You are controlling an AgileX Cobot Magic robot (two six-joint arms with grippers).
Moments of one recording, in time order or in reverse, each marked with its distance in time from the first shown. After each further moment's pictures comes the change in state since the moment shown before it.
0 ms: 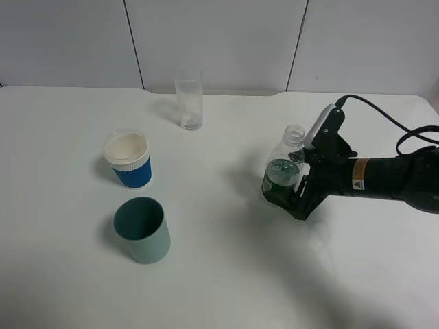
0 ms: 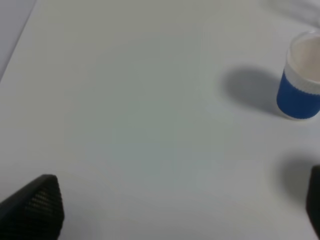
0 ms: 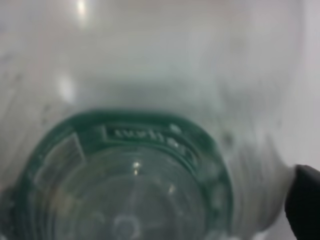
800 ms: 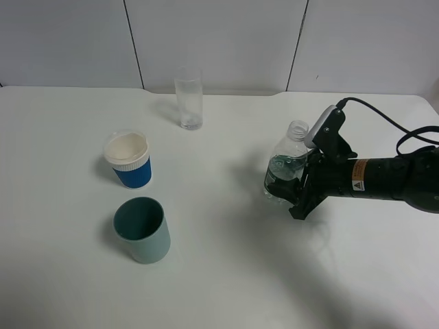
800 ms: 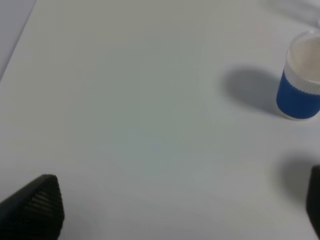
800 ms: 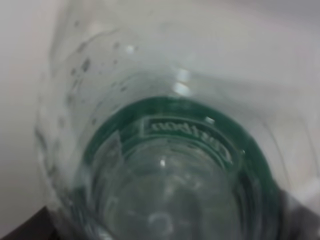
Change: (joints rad) left arm 0.000 0.000 0.000 0.001 0.000 0.000; right arm 0.000 0.000 -0.001 -0.030 0.000 0.085
